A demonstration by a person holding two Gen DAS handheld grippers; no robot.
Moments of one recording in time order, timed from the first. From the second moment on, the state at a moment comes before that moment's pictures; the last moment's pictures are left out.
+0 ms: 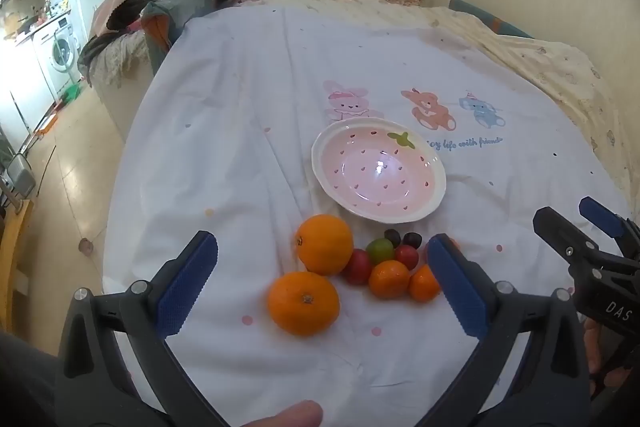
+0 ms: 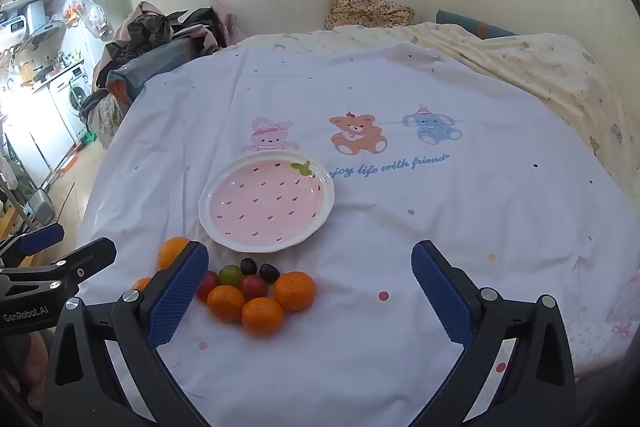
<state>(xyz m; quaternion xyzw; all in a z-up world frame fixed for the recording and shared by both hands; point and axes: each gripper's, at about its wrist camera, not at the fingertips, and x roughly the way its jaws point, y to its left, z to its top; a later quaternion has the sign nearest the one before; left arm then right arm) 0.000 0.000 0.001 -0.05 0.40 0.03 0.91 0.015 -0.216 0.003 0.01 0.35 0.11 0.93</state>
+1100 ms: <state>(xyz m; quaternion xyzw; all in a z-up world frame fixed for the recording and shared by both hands) -0.001 -0.003 -0.004 -0.05 0.40 0.02 0.91 0.017 -0.217 0.002 0.01 0.36 0.10 0.93</state>
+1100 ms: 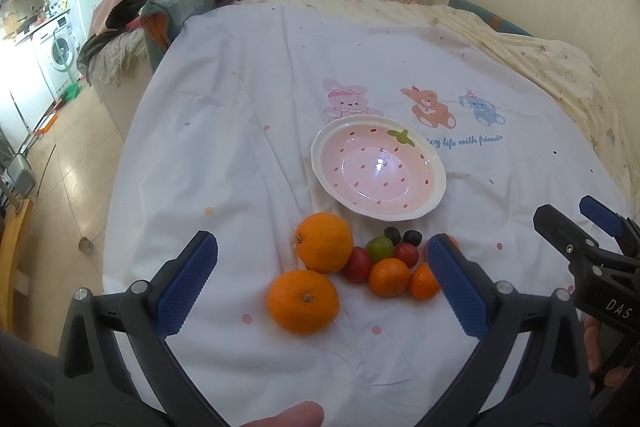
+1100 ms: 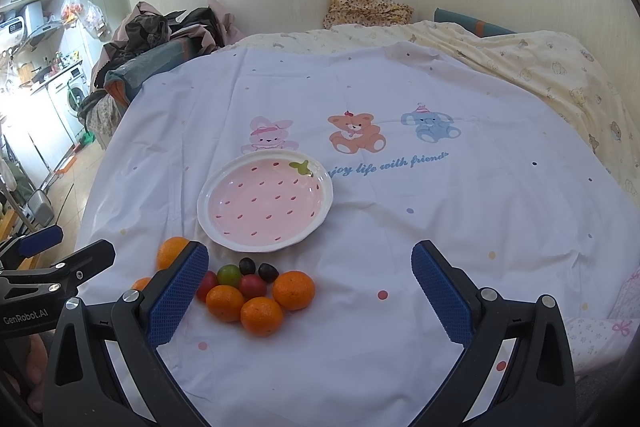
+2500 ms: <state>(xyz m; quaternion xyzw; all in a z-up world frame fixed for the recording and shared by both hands) -0.002 -0.004 -0.007 -0.06 0.40 0.02 0.91 0.016 -0.218 0.002 0.01 0.36 0.10 0.93</state>
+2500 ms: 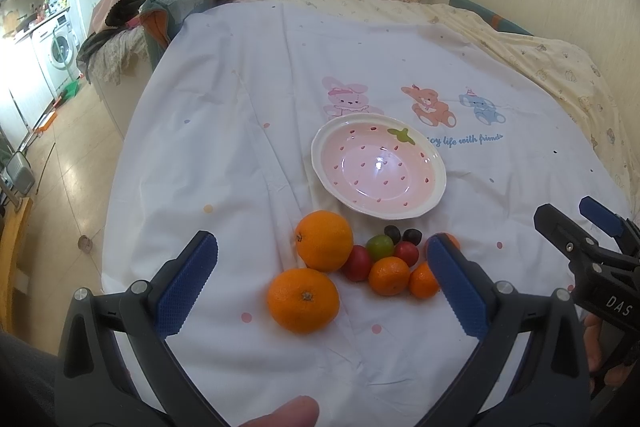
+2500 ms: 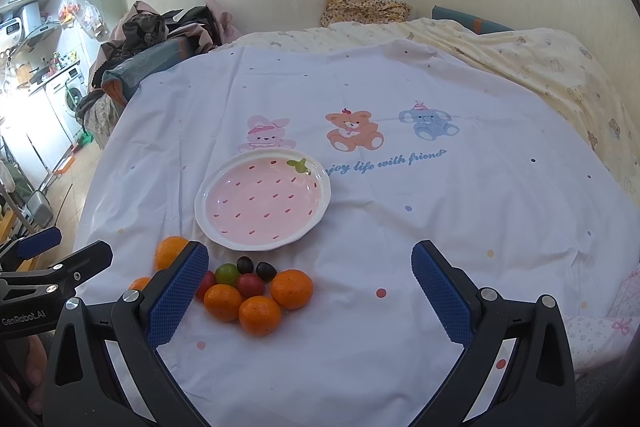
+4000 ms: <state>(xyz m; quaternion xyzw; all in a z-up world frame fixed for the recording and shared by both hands) 0.068 0.011 -0.085 0.05 0.67 -0.03 0.74 0.030 -0.256 -0.003 0.09 0.39 0.07 0.91</state>
